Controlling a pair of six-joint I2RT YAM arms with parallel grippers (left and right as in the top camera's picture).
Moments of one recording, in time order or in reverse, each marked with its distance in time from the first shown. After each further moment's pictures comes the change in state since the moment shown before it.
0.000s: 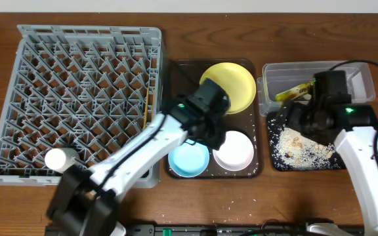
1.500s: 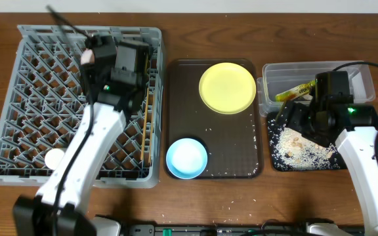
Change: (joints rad) left arm 0.444 -0.159 0.021 0.213 -1.343 0.103; right arm -0.004 0.000 0.000 -0.008 -0.023 0.009
